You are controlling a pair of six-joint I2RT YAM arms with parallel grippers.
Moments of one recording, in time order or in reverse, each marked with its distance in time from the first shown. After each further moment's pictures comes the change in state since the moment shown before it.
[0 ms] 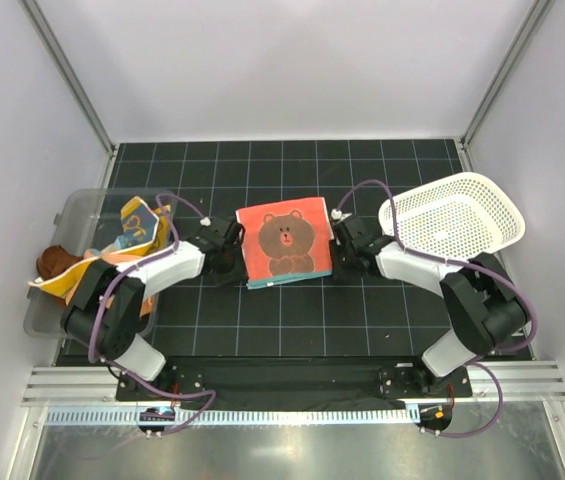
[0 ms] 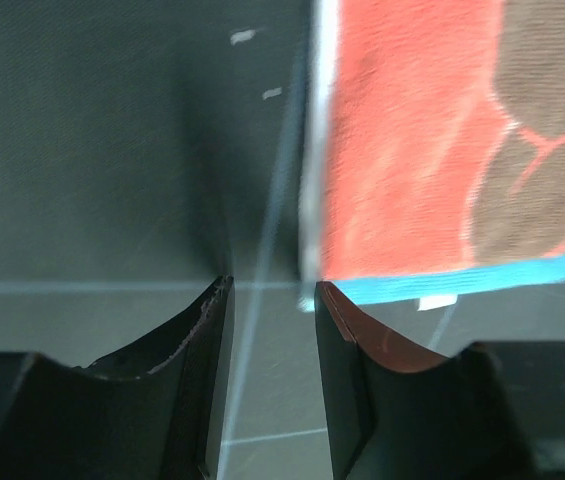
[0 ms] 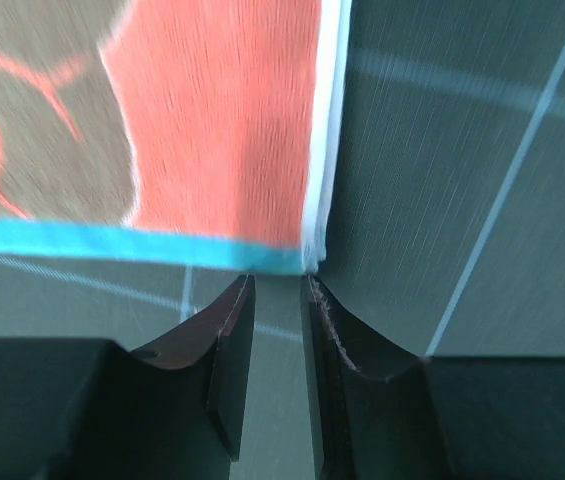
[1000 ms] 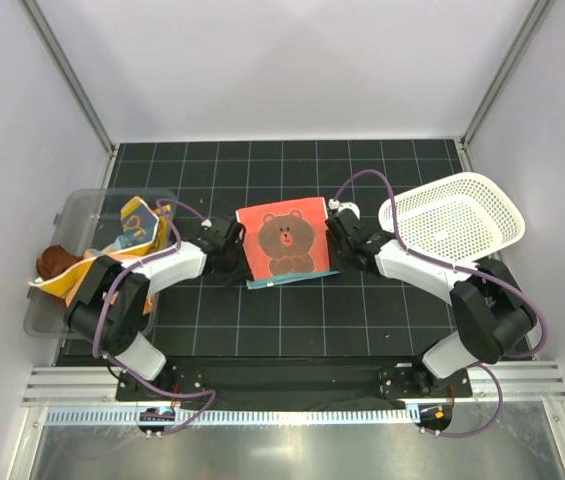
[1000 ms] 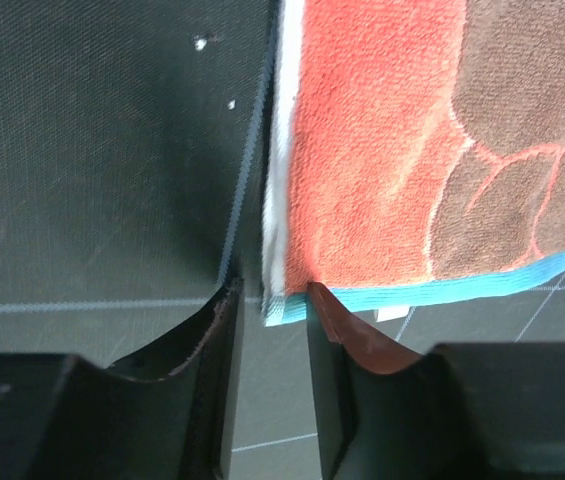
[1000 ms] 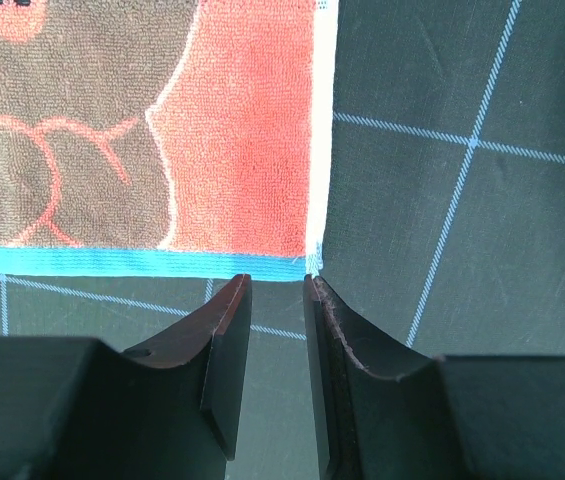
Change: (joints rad) left arm 0.000 0.009 -0.018 0.051 0.042 -0.083; right arm 0.071 -0.060 0.050 -0.053 0.158 0.033
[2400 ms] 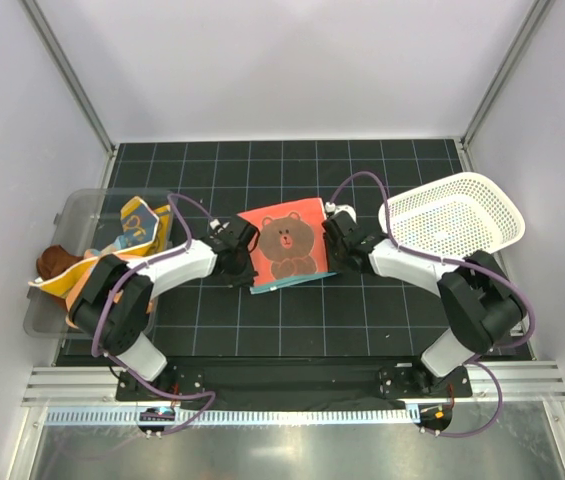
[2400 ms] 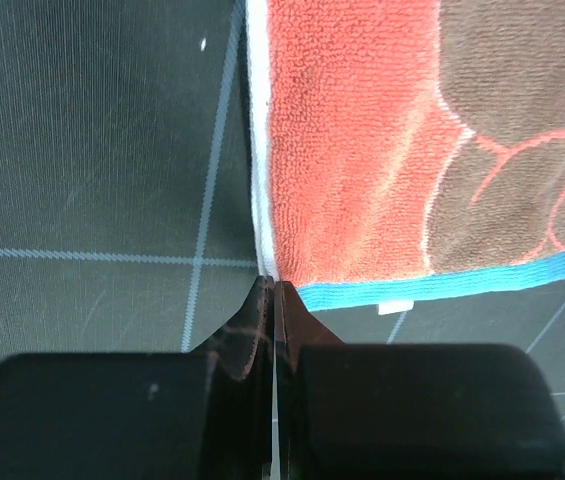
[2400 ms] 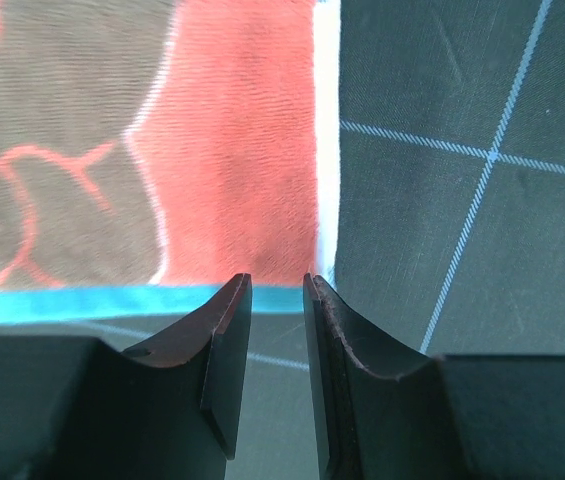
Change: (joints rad) left arm -0.095 0.022 0.081 -0.124 -0.100 -0.043; right arm 0.000 0.059 -0.009 0.053 0.002 -0.014
